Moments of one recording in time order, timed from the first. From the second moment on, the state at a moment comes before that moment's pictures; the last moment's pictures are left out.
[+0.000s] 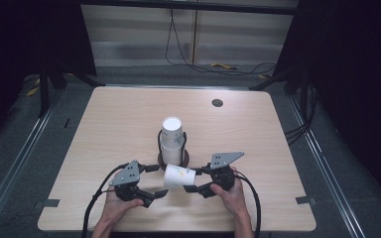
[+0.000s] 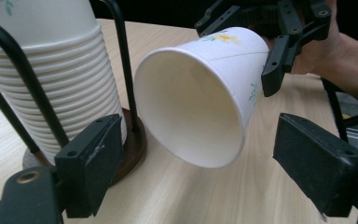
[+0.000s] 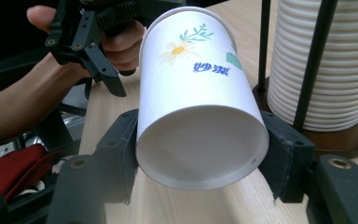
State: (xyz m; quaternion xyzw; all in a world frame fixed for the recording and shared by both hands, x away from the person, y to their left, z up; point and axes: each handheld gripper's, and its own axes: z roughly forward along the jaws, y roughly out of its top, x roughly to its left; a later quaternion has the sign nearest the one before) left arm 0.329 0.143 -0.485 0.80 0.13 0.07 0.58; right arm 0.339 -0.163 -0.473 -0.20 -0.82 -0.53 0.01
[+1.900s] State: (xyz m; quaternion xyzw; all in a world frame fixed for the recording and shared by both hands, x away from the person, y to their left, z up) left arm 0.339 0.128 -0.482 0.79 0.08 0.01 0.61; right arm 0.333 -0.158 -0.476 -0.14 -0.80 -0.58 0.04
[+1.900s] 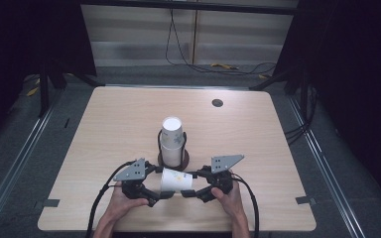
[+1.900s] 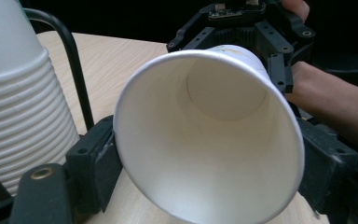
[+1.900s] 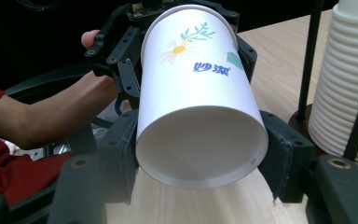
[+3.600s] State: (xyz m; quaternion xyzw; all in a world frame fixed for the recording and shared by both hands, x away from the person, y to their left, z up) left arm 0.335 0.140 -0.472 0.80 0.11 0.05 0.59; right arm 0.325 -0.162 -0.477 -0.20 -0.78 -0.60 -0.07
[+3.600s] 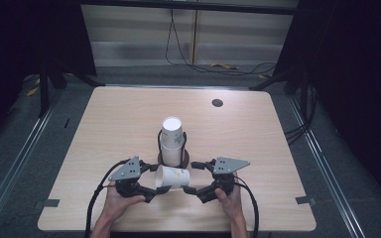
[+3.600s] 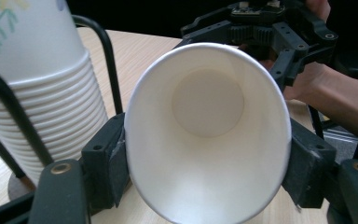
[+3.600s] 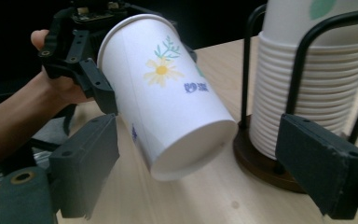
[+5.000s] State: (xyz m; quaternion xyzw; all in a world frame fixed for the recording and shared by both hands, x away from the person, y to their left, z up) left arm 0.359 0.210 -0.465 0.79 0.24 0.10 0.55; right arm 0.303 -0.214 -0.498 -0.39 -0.67 -0.56 -0.30
